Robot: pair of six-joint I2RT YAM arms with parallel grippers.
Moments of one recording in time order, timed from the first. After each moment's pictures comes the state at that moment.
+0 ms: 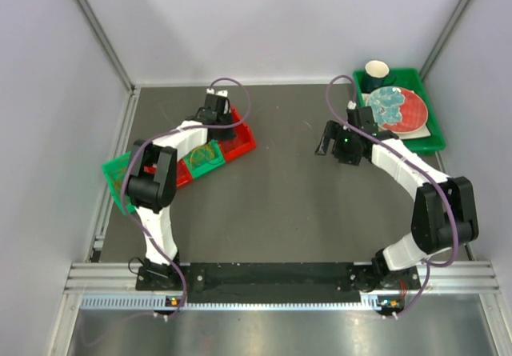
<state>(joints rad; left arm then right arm) -0.30 1.97 1.39 -0.23 0.03 -0.37 0.26 1.52 1.05 -0.44 -0.13 0.52</state>
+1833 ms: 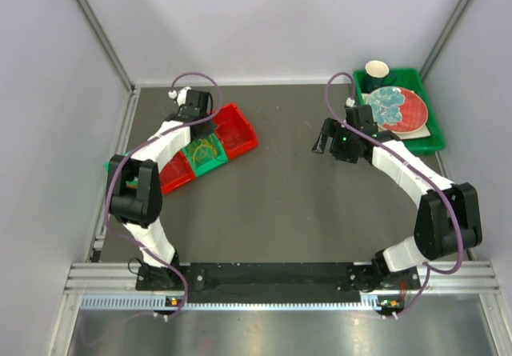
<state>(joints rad) -0.24 1.78 1.34 -0.38 -0.23 -0.72 0.29 1.47 1.06 -0.44 -0.13 0.54</state>
